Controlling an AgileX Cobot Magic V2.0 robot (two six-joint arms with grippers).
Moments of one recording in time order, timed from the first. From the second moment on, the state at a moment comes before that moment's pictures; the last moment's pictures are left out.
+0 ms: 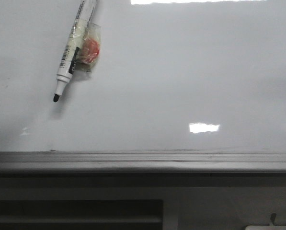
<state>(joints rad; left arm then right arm) -0.65 0.70 -0.41 -0.65 0.13 0.37 0.21 0.40 -0.36 0.38 0.42 -0.12</state>
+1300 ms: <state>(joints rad) -0.83 1.13 -0.70 -0.32 0.25 0.40 0.27 0.45 -0.41 0.58 0.51 -0.31</state>
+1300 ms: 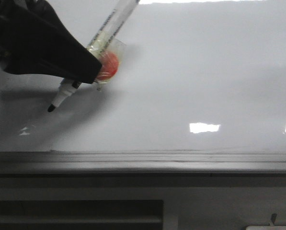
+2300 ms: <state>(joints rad) -0.98 1.12 -0.82 -0.25 0.48 0.64 0.42 1.06 -0.86 0.94 0.91 -0.84</state>
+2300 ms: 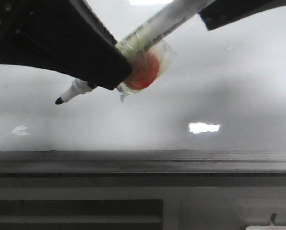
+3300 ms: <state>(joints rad) -0.98 1.12 -0.82 -0.25 0.45 0.66 0.42 1.15 -0.86 1.10 0.93 -1.03</state>
